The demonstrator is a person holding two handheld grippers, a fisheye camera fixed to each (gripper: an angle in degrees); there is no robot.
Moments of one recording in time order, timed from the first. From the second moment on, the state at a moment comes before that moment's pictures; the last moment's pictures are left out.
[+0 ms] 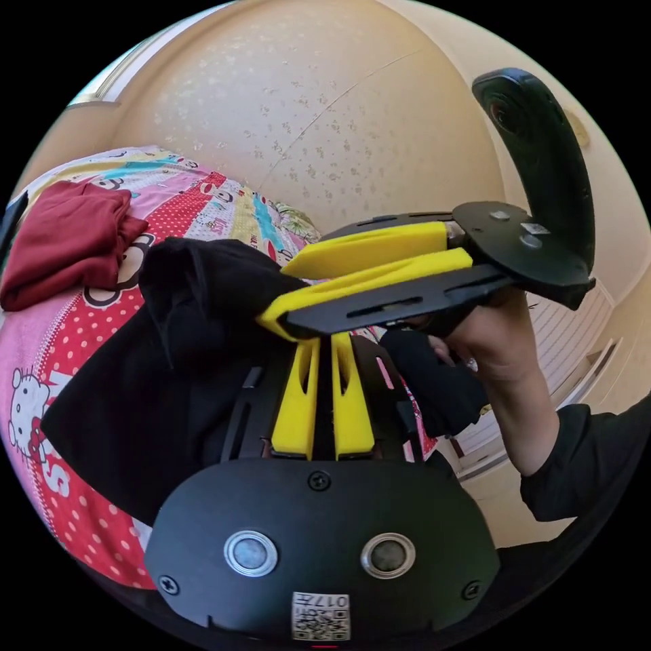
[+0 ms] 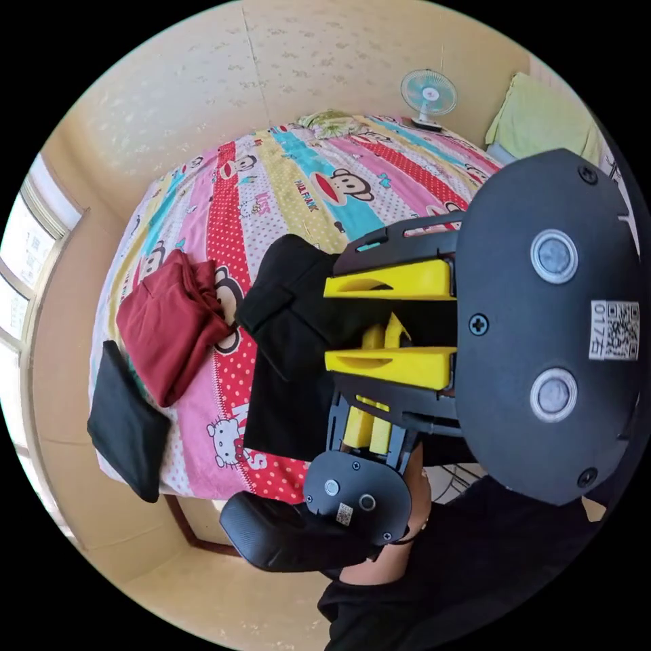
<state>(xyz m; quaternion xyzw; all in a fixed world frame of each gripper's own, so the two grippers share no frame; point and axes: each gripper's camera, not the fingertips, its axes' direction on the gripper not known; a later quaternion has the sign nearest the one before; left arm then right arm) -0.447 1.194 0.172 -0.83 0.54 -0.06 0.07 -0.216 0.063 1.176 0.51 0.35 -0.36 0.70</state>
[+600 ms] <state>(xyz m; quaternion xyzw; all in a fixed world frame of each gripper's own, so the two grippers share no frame) -0.515 1.317 0.236 -0.91 0.33 -0.24 0.07 -0.141 0.135 1.024 0.69 0.24 -0.25 0.64</state>
